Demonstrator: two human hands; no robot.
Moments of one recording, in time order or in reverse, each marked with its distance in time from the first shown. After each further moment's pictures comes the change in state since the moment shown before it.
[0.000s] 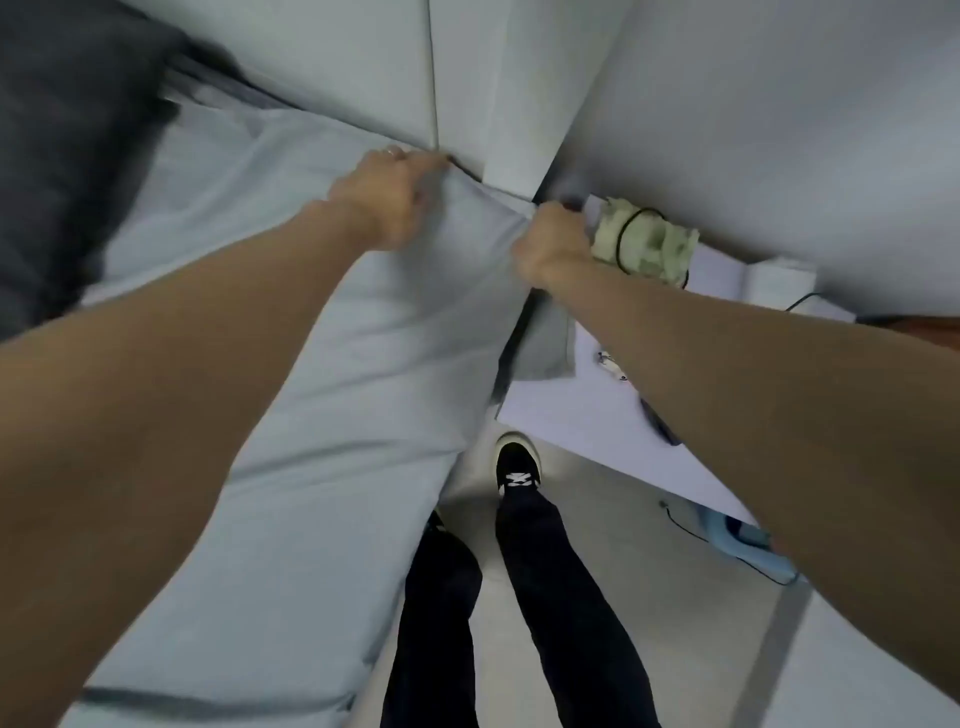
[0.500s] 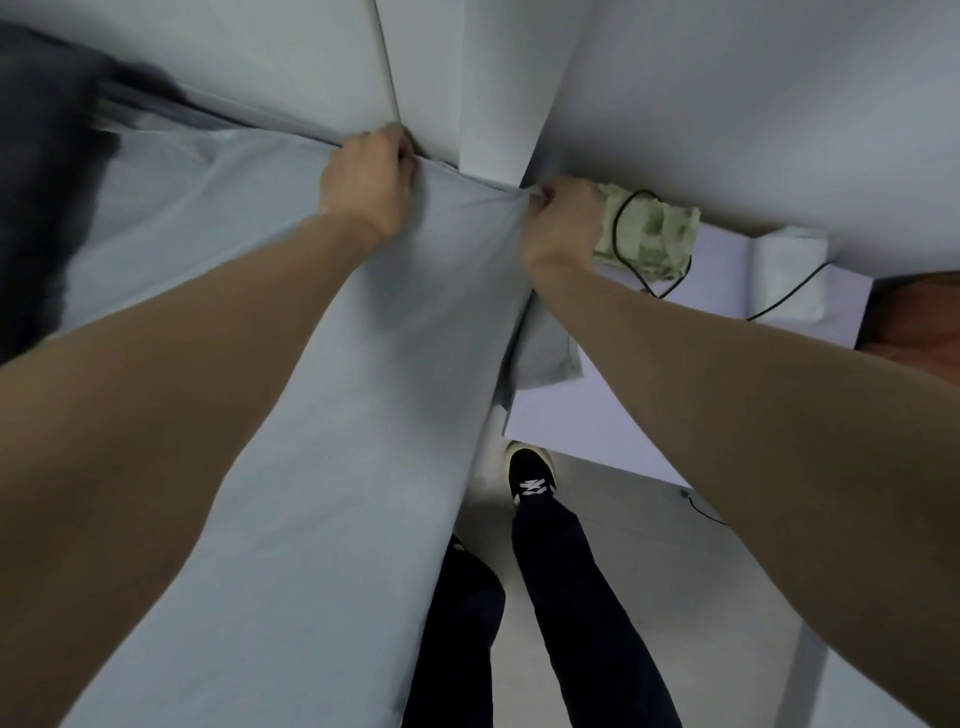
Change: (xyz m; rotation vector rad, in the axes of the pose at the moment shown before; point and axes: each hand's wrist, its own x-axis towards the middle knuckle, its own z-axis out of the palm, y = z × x) left_hand 0.034 0.011 0.012 -0.068 0.299 -0.051; right_hand 0.030 0.014 0.017 0.286 0.400 0.072
